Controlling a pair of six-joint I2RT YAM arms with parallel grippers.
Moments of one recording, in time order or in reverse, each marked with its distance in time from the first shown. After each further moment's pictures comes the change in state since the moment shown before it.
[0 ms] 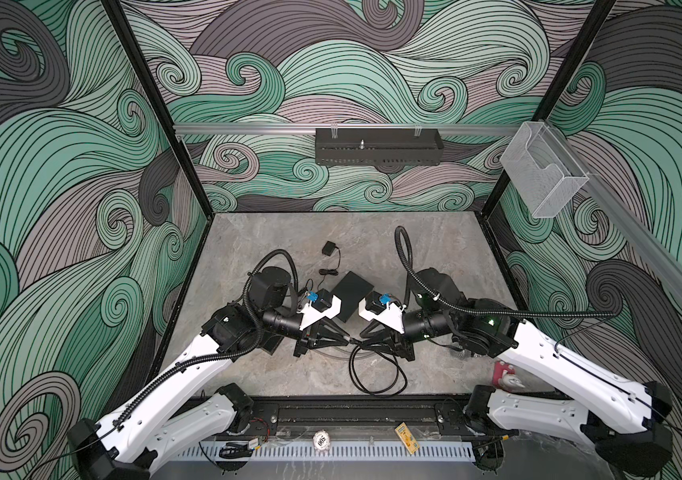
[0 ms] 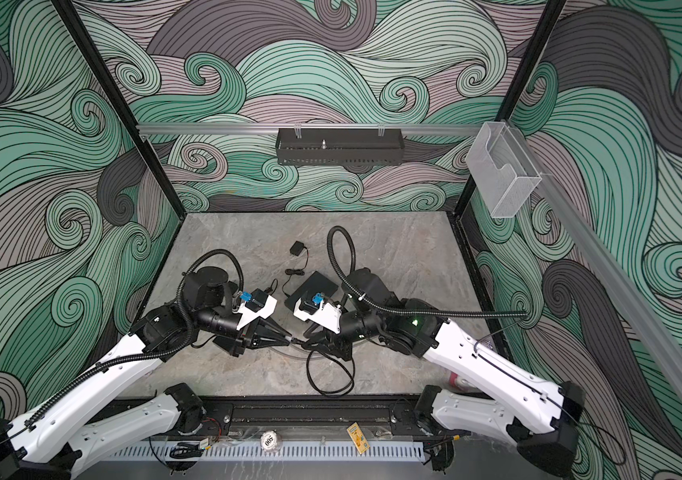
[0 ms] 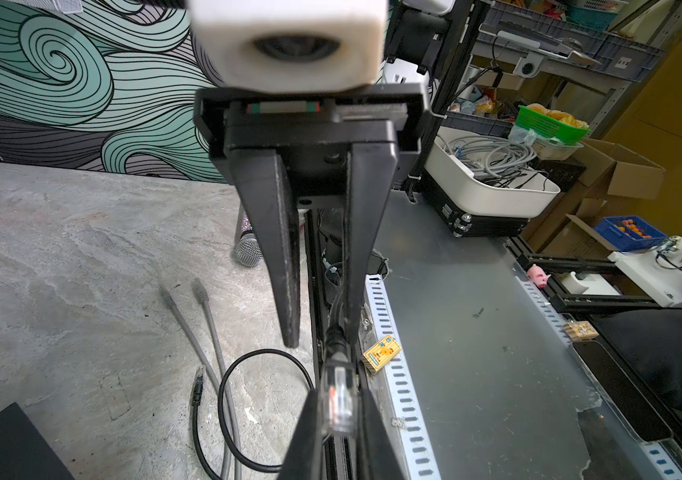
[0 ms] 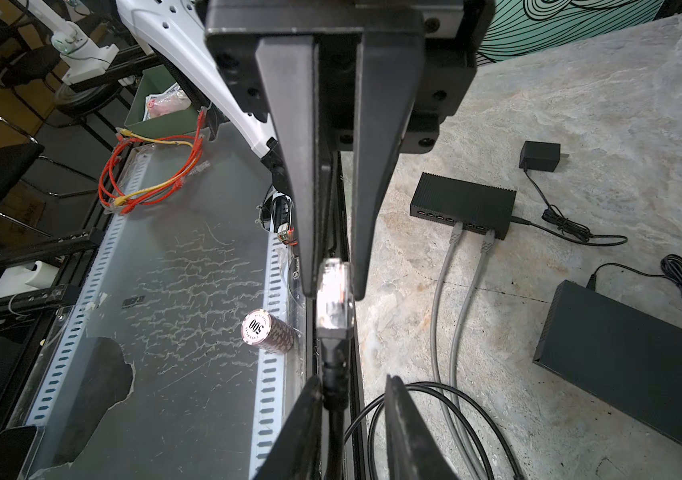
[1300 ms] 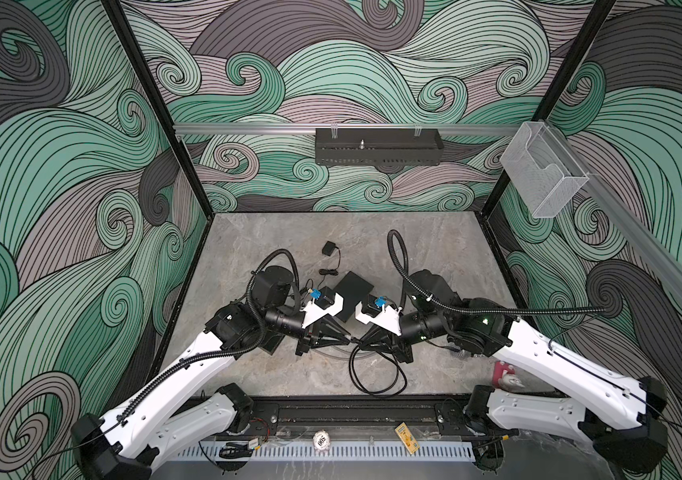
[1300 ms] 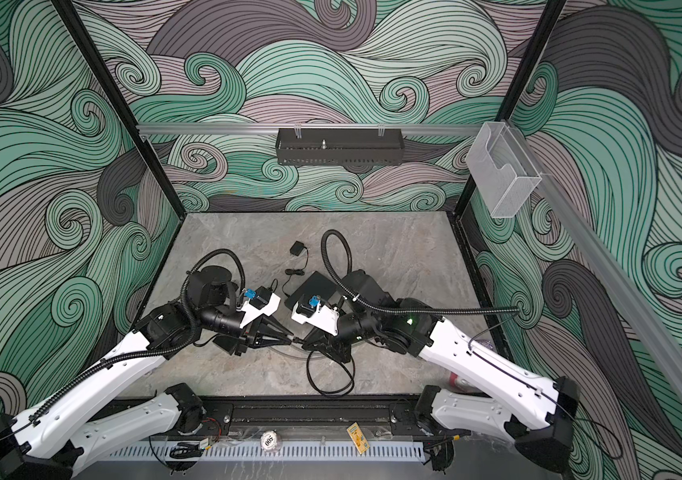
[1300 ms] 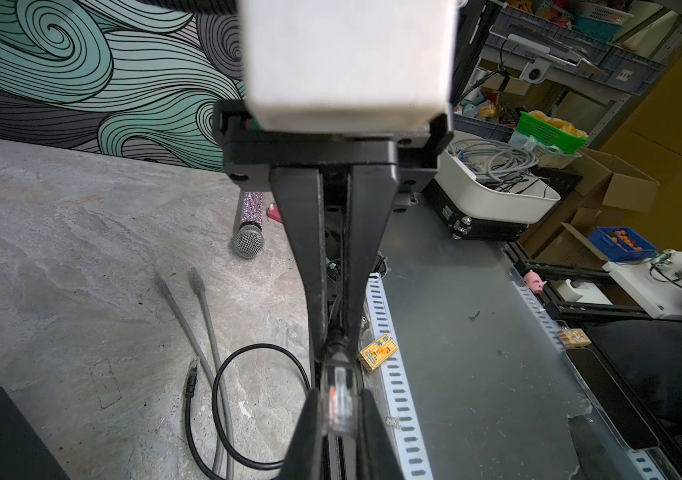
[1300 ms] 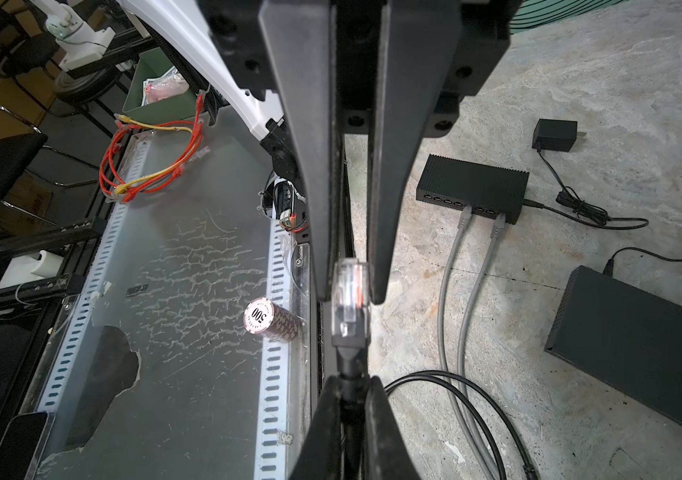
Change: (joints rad) left arm 0.000 0.022 0.000 0.003 -0.008 -0.034; right arm 0.018 0.022 0.000 -0.026 0.011 -0.007
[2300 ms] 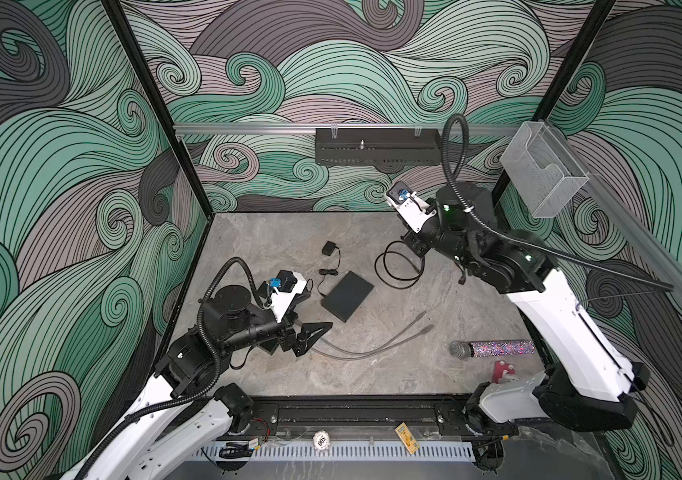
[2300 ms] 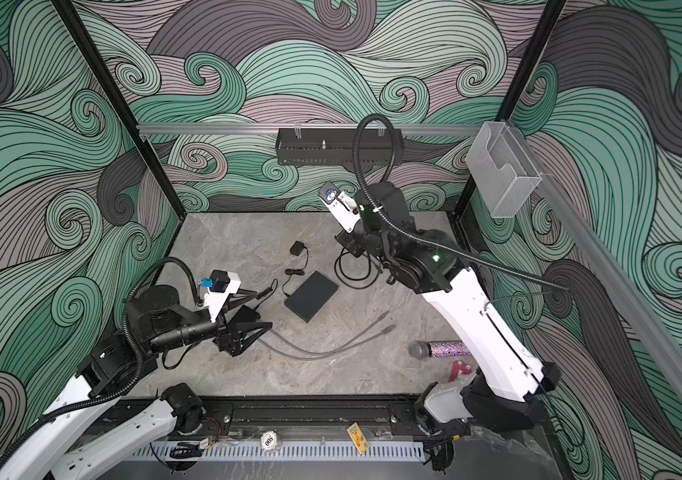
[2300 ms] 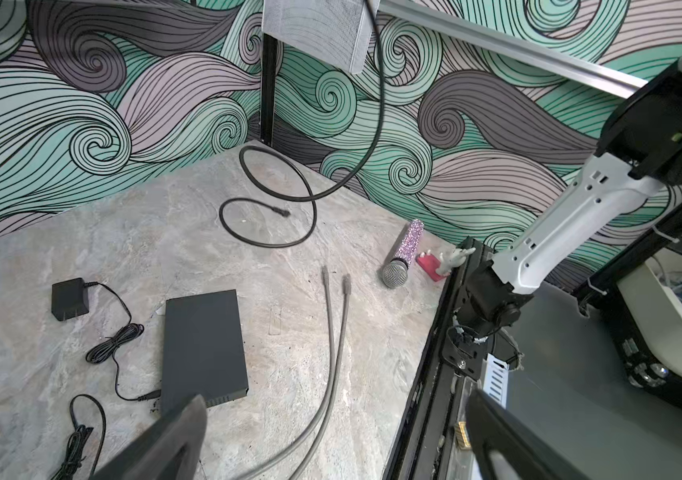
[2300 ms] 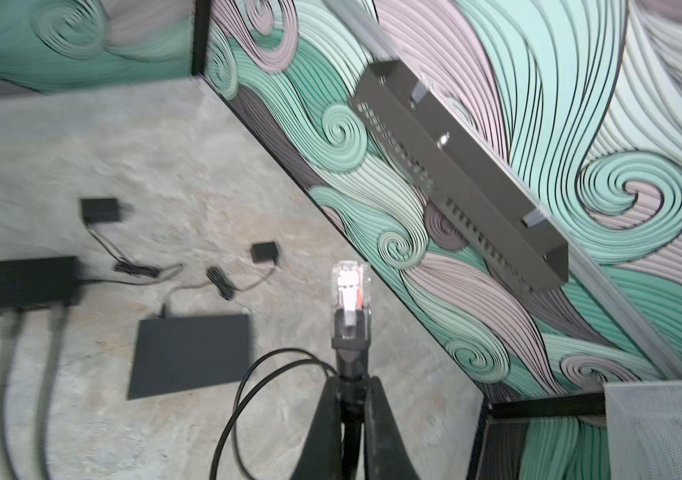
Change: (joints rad) left arm 0.000 -0.300 0.002 -0.040 -0.593 -0.393; right arm -0.241 0.332 0.731 -0.188 0.909 -0.252
